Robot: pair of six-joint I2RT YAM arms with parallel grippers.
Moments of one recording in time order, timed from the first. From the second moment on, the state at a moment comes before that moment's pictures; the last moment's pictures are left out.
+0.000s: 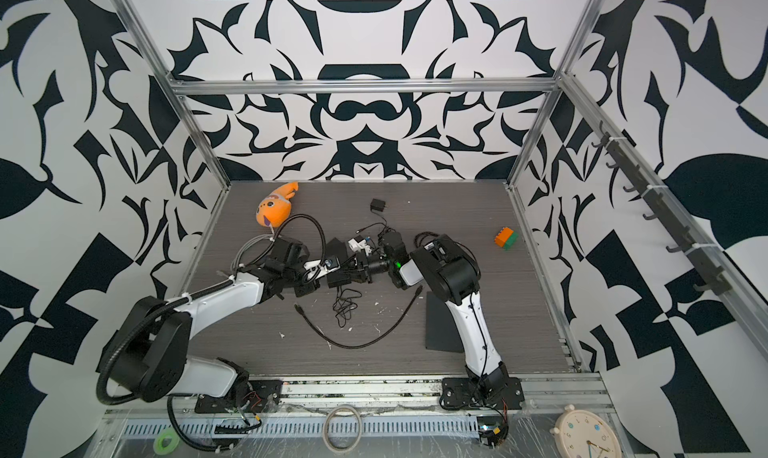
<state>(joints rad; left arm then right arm) -0.48 1.40 0.69 -0.16 0.21 0.82 0.57 2.25 1.04 1.05 -1.23 1.46</state>
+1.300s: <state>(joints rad) -0.42 1.40 0.63 -0.15 0.12 0.67 0.39 1.88 1.14 -0.34 -0.94 0.36</state>
